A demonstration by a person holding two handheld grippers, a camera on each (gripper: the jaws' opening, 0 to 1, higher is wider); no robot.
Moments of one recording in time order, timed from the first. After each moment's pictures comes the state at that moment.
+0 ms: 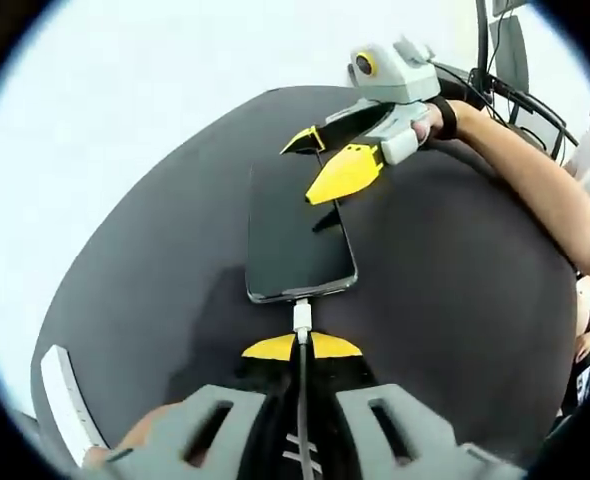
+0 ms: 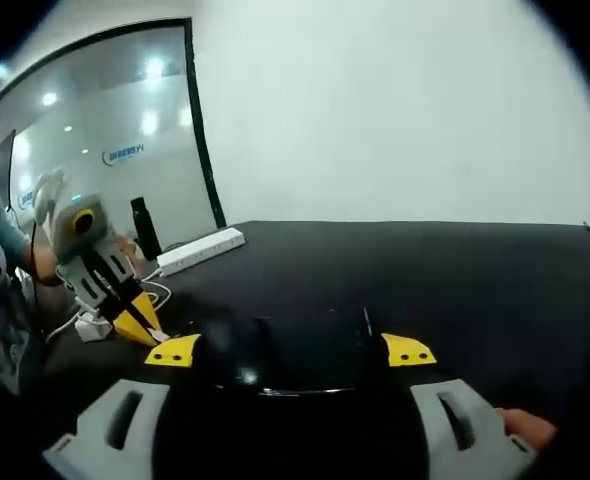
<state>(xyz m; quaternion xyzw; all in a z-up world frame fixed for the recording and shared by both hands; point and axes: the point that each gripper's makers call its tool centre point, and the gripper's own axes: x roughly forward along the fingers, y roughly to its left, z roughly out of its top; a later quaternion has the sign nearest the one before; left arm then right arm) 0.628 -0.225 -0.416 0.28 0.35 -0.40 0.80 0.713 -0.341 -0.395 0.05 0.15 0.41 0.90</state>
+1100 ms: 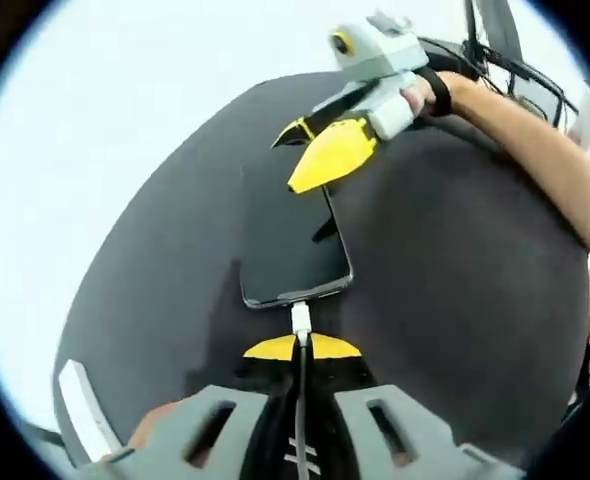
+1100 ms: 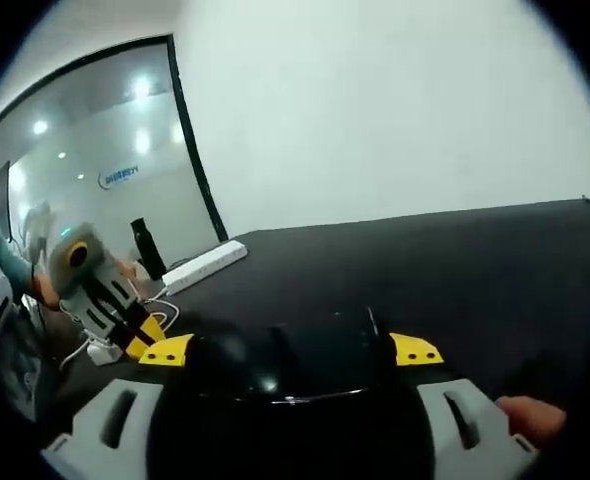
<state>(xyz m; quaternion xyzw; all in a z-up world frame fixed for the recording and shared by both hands) 0.622 -0.230 -0.419 0.29 0.37 -0.38 0.80 0.707 -0.334 -0.390 0.11 0.16 0.41 0.89</state>
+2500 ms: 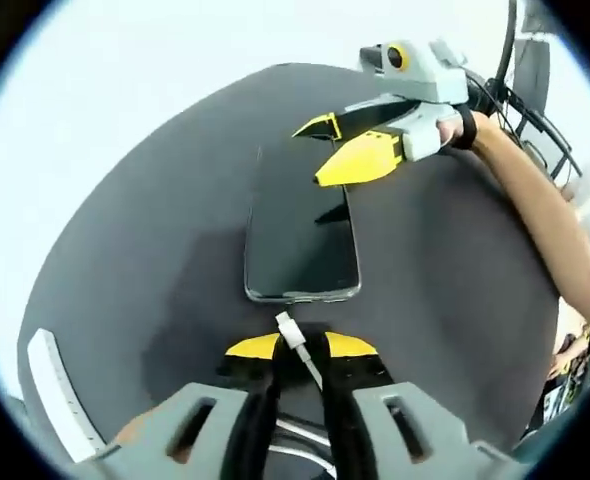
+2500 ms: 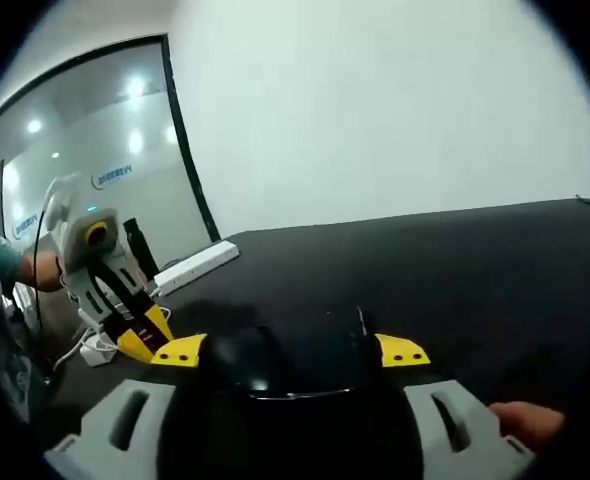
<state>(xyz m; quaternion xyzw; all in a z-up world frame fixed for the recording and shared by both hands) 0.617 -0.220 -0.422 0.24 0.43 -0.39 0.78 0.722 -0.348 -0.391 0.10 0.16 0.39 0.90</state>
